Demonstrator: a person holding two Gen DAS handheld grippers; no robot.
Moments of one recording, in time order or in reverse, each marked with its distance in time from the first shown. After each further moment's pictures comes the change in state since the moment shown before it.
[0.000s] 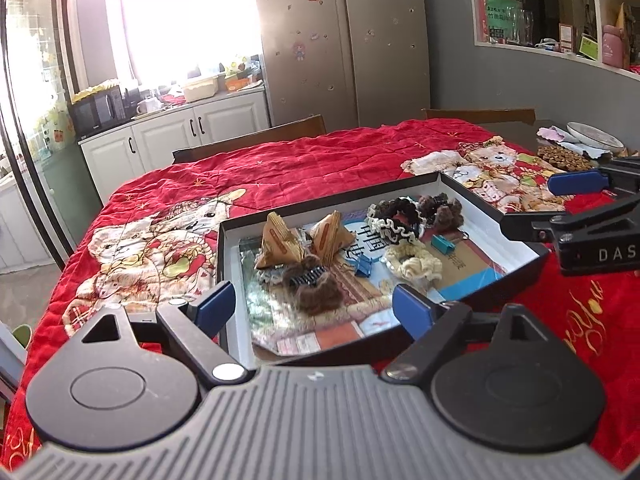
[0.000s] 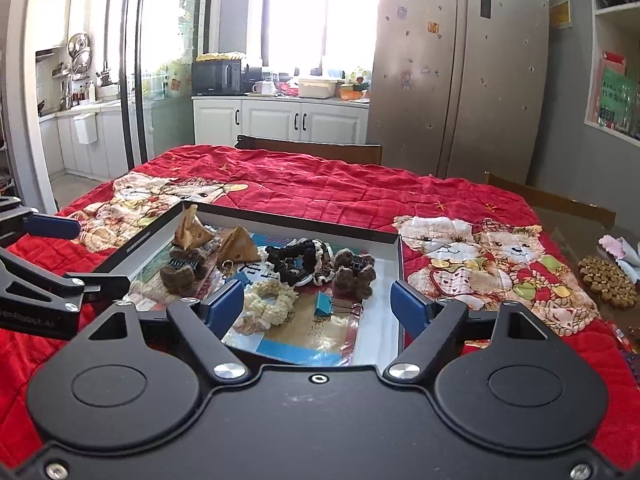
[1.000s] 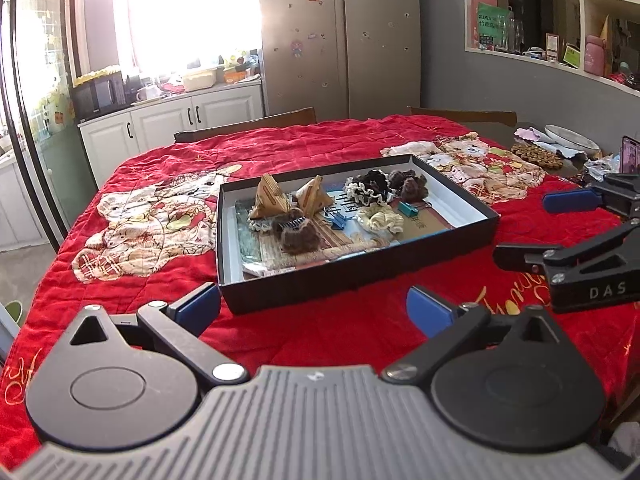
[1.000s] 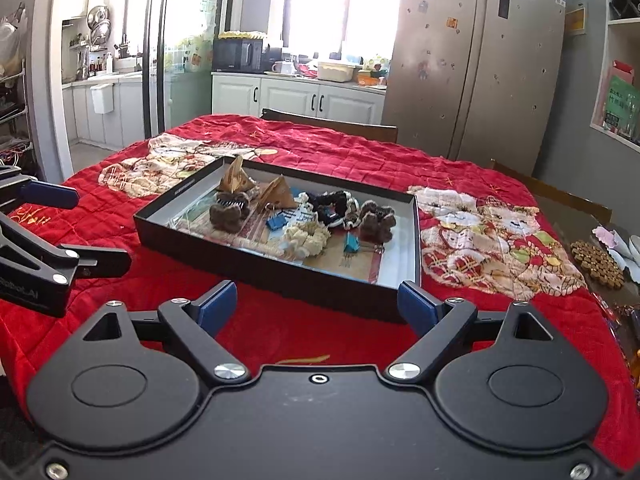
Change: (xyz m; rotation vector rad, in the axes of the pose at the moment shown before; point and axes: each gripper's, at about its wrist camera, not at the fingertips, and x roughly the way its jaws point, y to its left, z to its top) left arm -0.064 -0.007 -0.043 -0.051 0.005 -0.037; right arm -0.062 0.031 -0.042 -0.063 0.056 0.020
